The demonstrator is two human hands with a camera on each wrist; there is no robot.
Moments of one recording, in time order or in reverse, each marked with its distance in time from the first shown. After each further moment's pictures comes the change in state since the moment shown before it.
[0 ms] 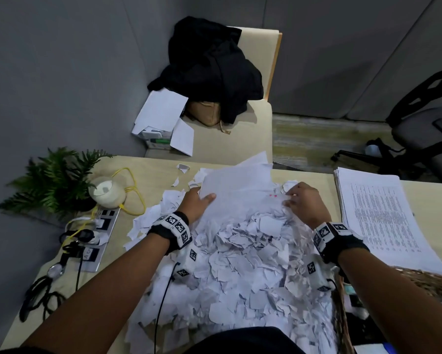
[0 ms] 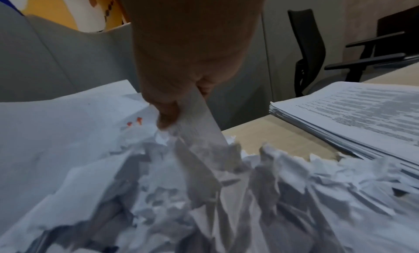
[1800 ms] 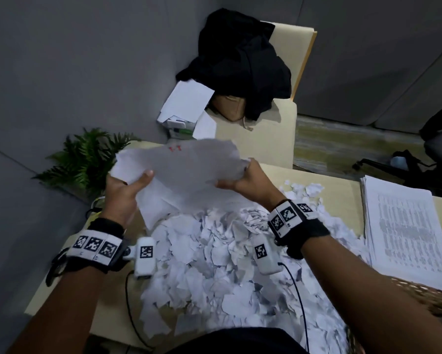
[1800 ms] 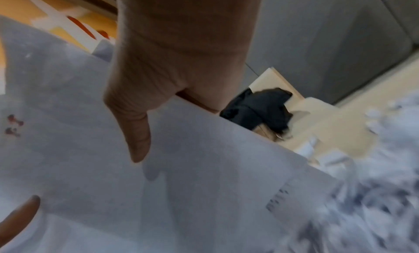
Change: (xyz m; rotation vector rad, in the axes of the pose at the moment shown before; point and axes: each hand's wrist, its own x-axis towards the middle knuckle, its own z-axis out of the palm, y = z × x) left_hand -0.094 -0.015 -0.151 -0.696 0.400 0.354; right_hand 0.033 -0.212 0.016 0.794 -0.266 -0.133
